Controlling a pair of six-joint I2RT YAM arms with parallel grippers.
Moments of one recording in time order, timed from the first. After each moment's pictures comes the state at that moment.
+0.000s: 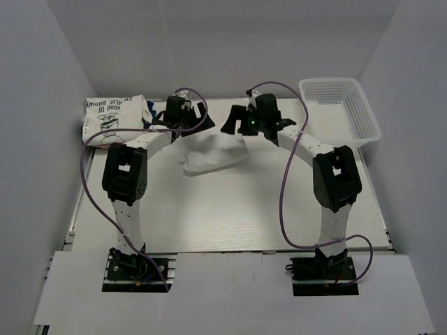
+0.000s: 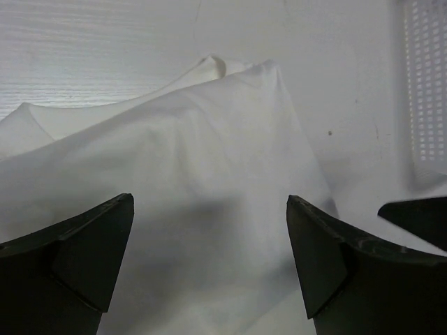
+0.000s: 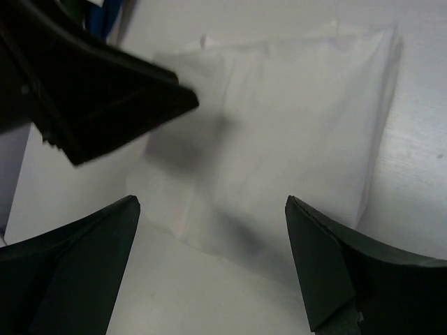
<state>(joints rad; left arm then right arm) -0.28 2.01 1.49 -0.06 0.23 -0.52 0.47 1.97 1.57 -0.12 -0.33 0.44</state>
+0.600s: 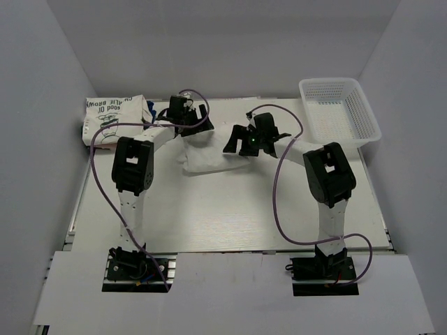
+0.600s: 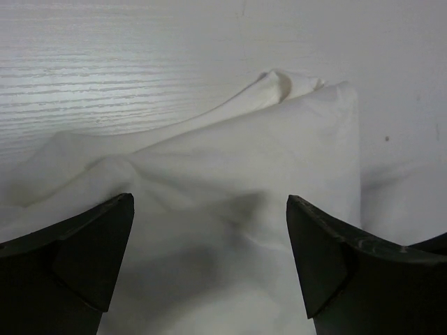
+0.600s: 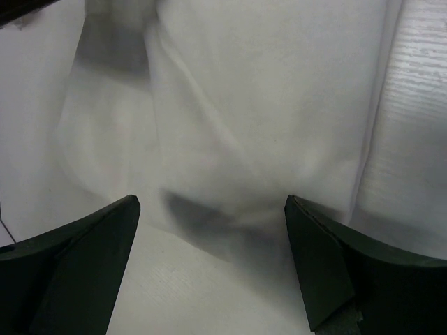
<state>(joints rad) -0.26 2.25 1.70 -0.14 0.26 -0.44 0.46 2.05 1.35 0.01 -0.42 0.53</state>
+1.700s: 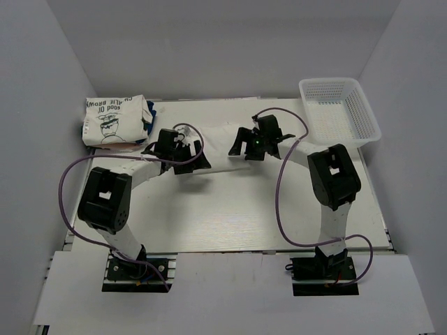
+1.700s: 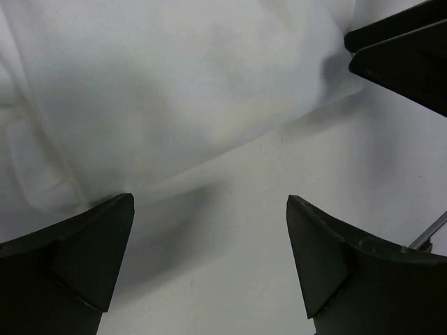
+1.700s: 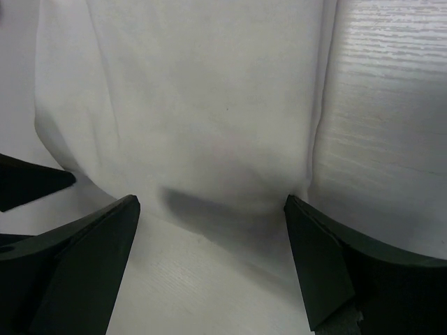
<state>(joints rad) -0.30 1.71 0.95 -0.06 0.40 -0.48 0.45 2.00 1.30 -0.07 -0.37 0.57</state>
